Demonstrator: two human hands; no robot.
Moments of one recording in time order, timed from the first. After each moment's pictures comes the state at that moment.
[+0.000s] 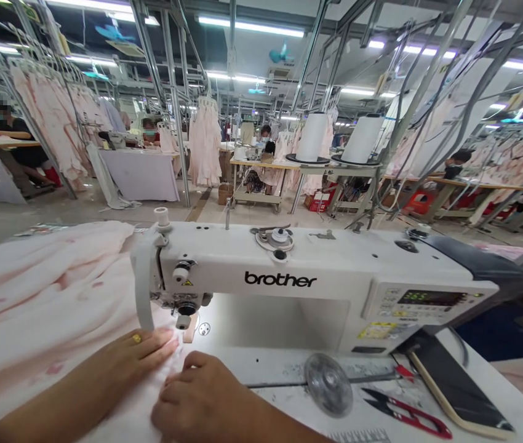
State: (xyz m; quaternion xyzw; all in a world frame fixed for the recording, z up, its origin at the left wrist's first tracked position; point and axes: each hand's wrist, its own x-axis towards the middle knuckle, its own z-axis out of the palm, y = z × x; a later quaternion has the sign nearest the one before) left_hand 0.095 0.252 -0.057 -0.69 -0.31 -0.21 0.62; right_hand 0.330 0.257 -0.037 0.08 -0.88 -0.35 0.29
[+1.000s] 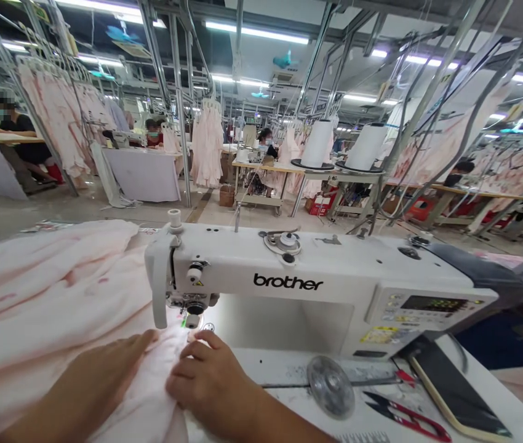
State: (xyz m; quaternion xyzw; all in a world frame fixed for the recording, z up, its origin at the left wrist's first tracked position) left_hand 0.103 0.221 -0.055 -0.67 -0.67 -0.29 0.16; right_hand 0.325 0.263 -0.031 0.06 -0.86 -0.34 0.38
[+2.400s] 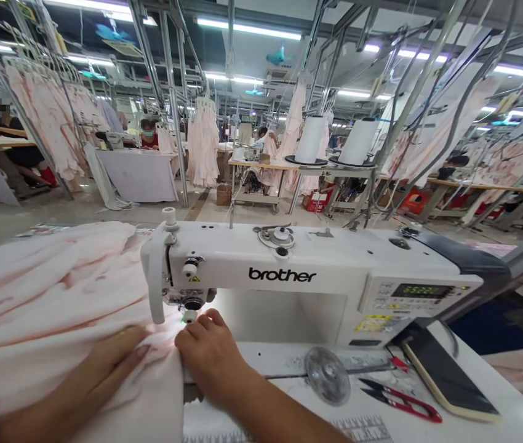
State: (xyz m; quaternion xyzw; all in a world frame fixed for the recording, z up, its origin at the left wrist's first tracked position) left_hand 0.111 0.202 -0.045 -0.70 -0.55 -0.44 0.10; right_hand 0.309 0.280 -0.028 -0.04 -0.83 -0.33 0.45
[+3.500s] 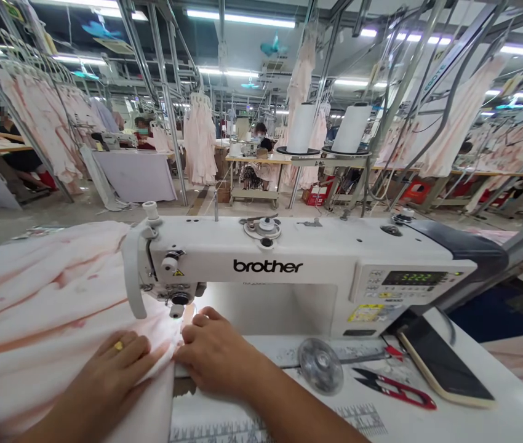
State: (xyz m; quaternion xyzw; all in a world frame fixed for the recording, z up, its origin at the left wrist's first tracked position) left_hand 0.120 0.225 -0.072 -0.64 -0.39 -0.32 0.58; right_hand 0.343 0.263 -0.009 -0.10 -0.93 -0.29 0.21
